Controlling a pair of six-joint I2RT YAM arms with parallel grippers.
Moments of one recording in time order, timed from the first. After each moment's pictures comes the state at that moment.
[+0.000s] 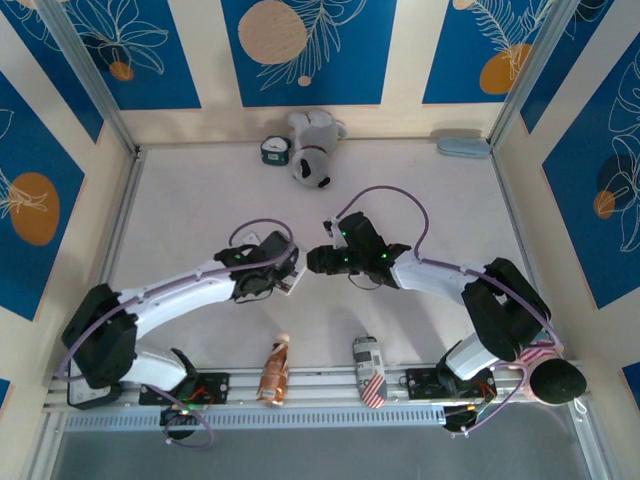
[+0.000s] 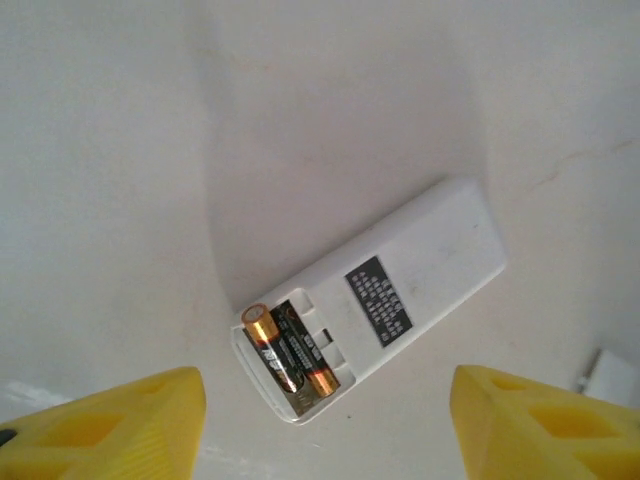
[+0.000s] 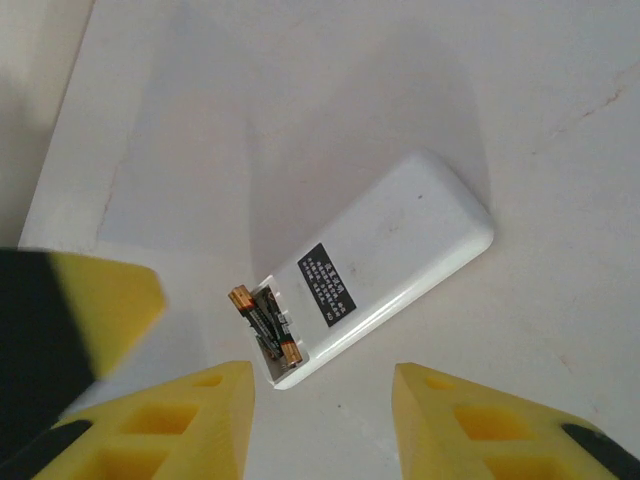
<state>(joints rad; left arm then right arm) -0.81 1.37 0.90 -0.62 -0.33 -1.31 0.72 1.54 0.82 -0.01 -0.30 0.60</state>
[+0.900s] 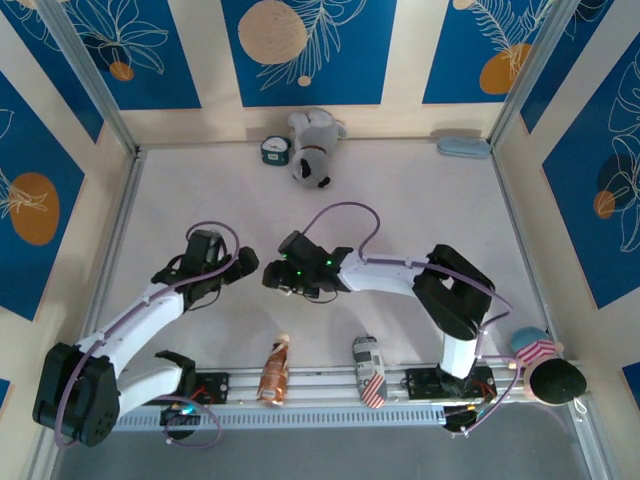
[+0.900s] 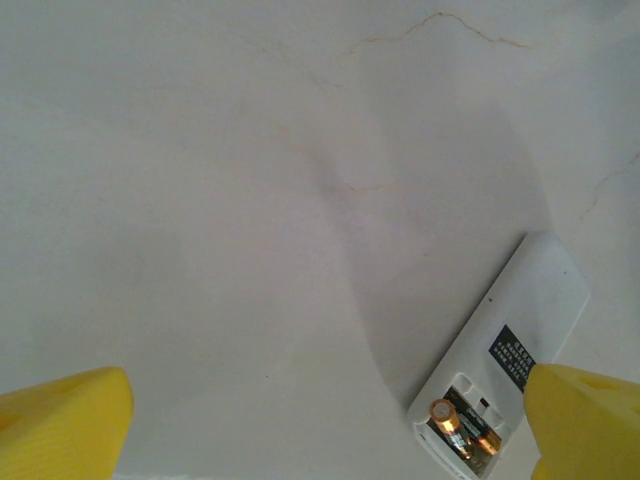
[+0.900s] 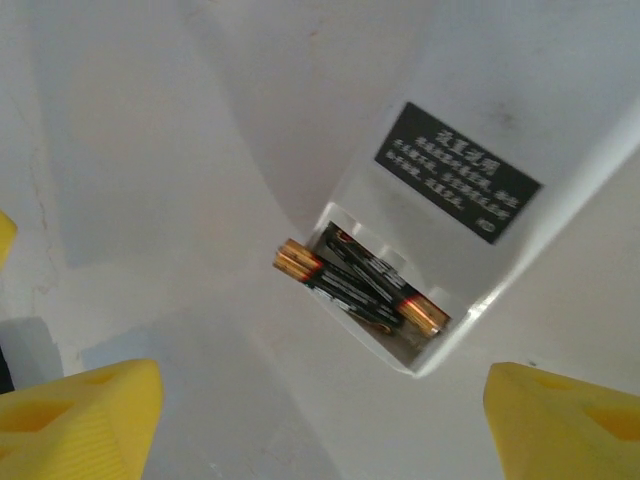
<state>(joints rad) -0.34 1.08 0.57 -0.37 0.04 -0.73 0.99 1.82 1.15 -0.28 -0.08 1.10</state>
